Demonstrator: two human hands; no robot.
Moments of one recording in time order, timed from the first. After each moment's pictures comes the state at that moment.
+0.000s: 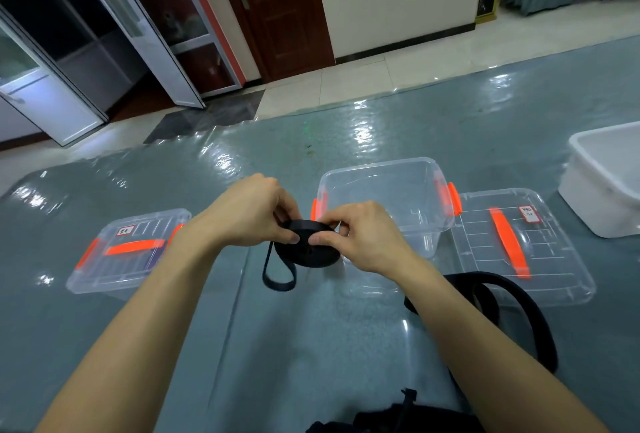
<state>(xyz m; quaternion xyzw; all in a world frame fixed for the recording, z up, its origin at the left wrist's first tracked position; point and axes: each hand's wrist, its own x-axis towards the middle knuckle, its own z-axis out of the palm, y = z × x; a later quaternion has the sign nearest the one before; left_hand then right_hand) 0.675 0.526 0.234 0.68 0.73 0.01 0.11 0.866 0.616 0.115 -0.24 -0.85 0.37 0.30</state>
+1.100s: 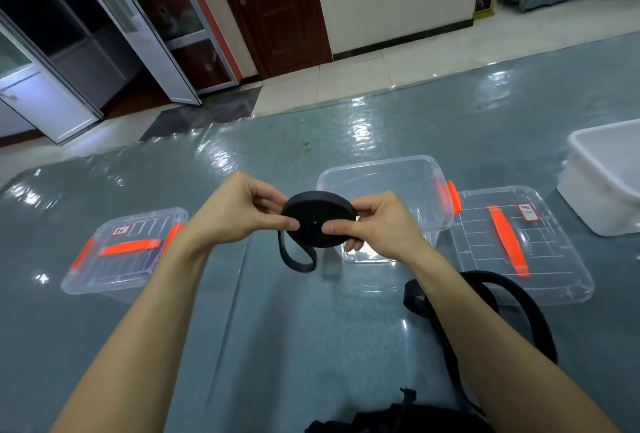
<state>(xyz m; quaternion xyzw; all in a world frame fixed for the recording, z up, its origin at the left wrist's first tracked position) 0.646 0.517 0.211 0.59 0.72 0.26 0.26 0.883 0.632 0.116 -0.26 -0.67 0.63 0.29</state>
